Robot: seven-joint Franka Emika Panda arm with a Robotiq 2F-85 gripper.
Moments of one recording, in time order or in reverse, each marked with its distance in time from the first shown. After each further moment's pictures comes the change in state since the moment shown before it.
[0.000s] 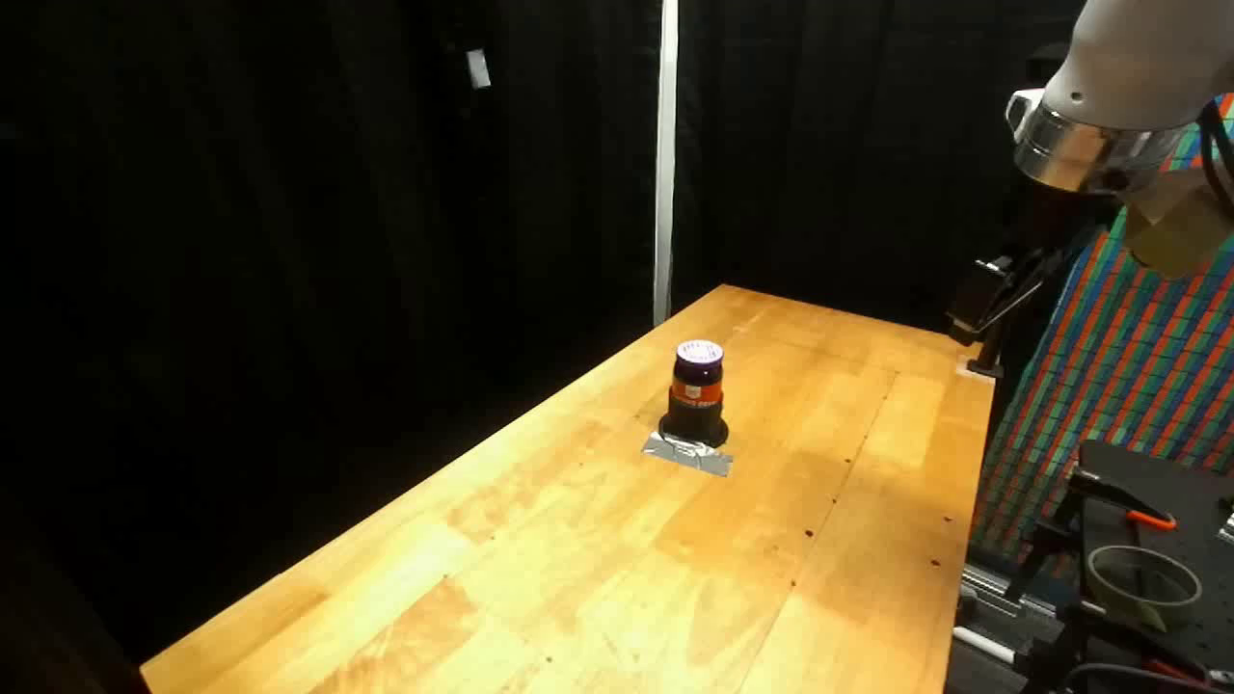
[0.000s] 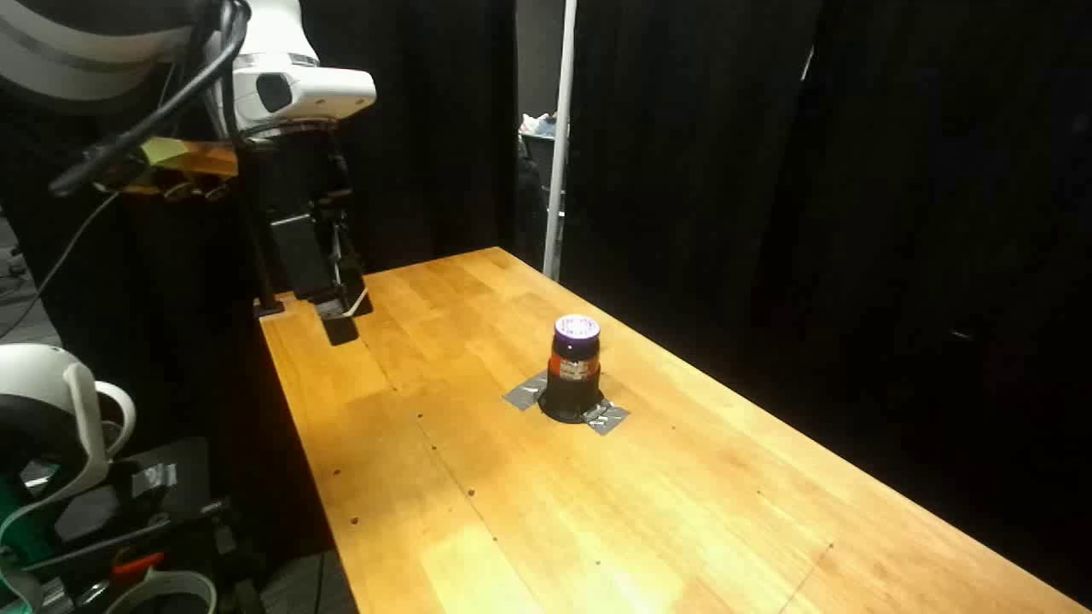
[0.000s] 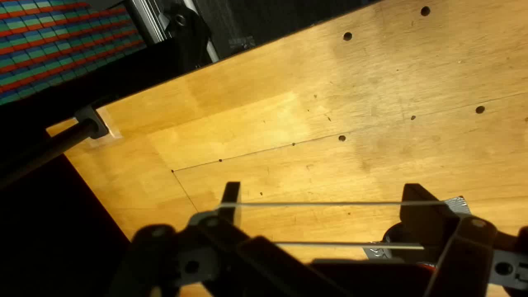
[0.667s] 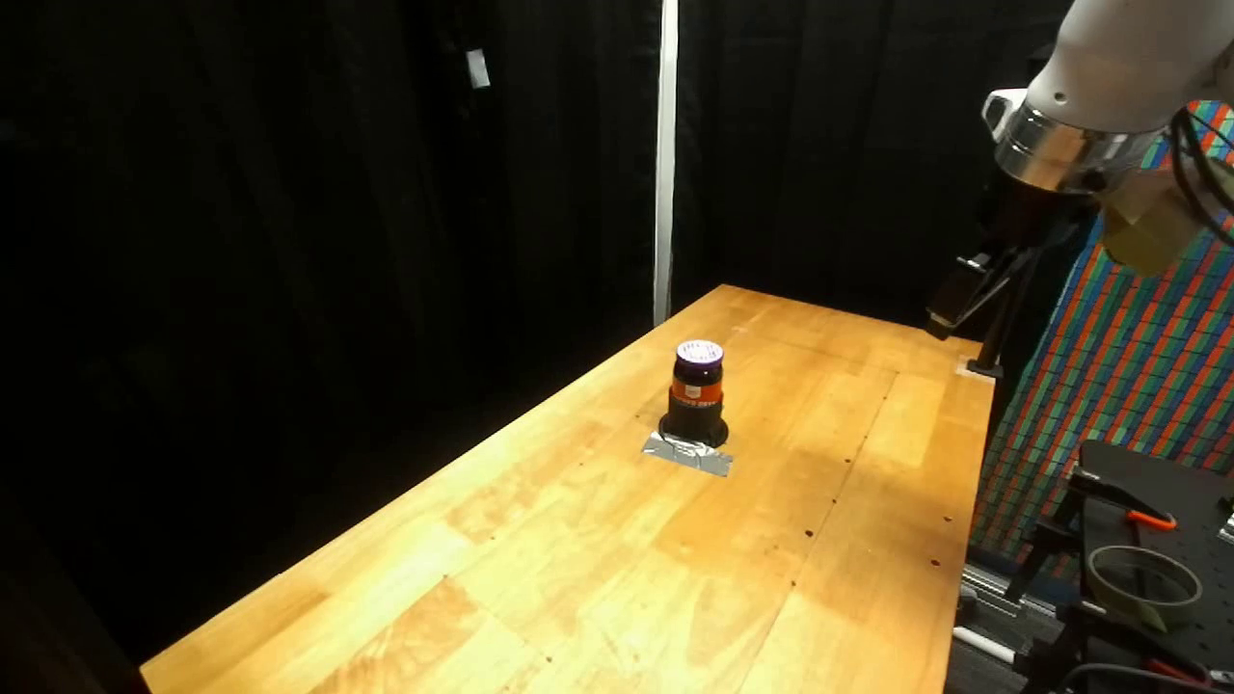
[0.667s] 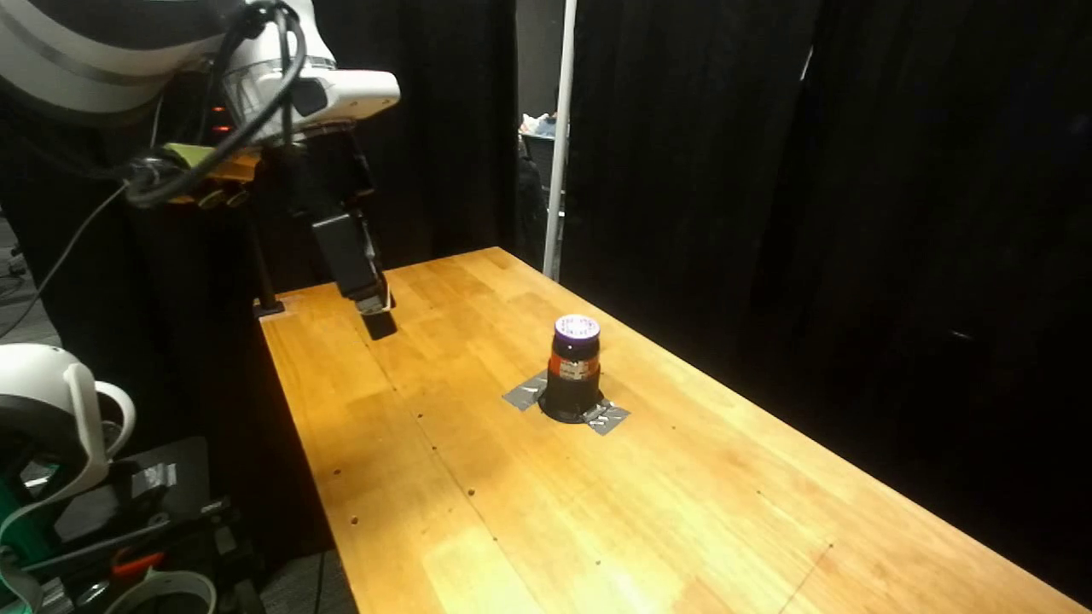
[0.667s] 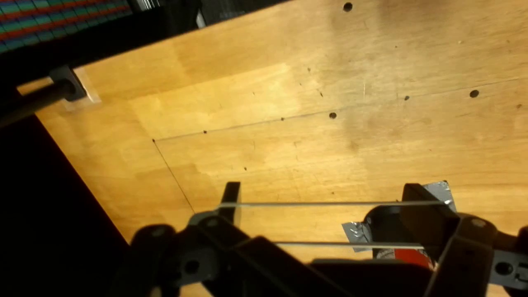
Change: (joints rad) arm 0.015 0.059 -0.053 0.010 -0.077 0.108 -0.050
